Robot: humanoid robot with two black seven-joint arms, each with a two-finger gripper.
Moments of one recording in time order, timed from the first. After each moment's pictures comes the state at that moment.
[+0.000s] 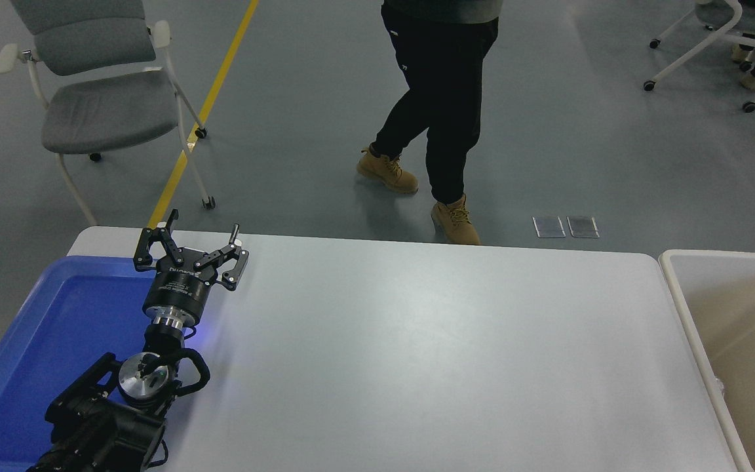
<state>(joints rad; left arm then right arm) -0.46 0.07 -1.19 -0.58 -0.22 -0.67 -0.15 0.59 -0.35 0.32 -0.14 -0.11 -0.10 0.04</state>
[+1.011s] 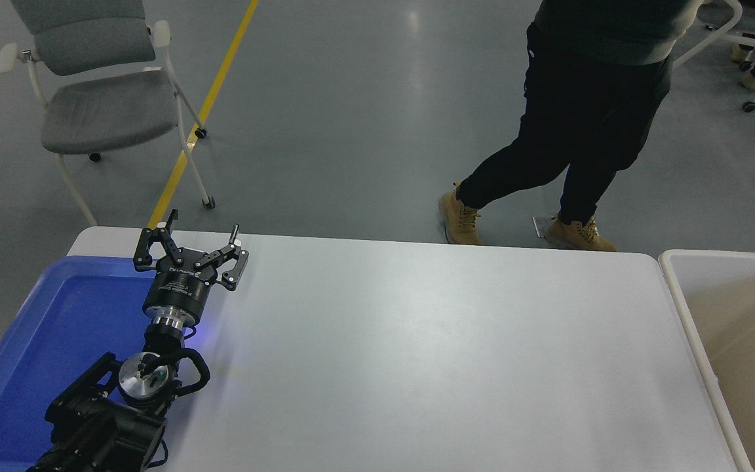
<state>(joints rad) -0.46 0.07 -1.19 -0.58 -0.22 -0.67 -0.15 0.62 -0.34 0.29 -0.10 -0.10 -0.09 0.04</state>
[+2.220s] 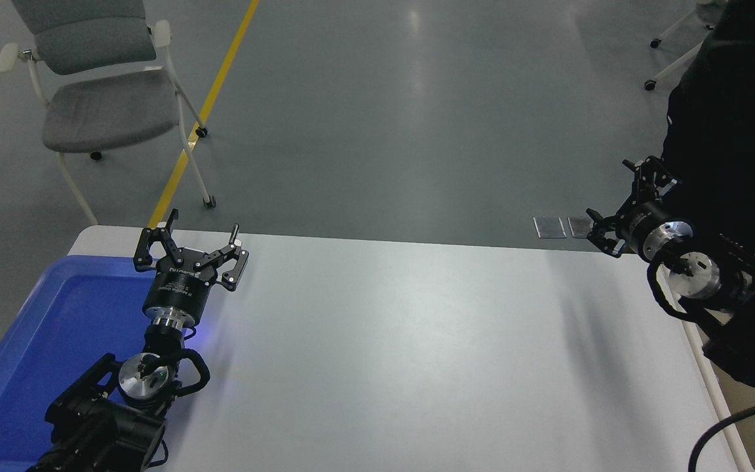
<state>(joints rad) -0.46 0.07 -1.19 -0.58 -0.22 -0.67 -0.15 0.74 -0.31 0.71 0.63 0.13 0.15 0.05</state>
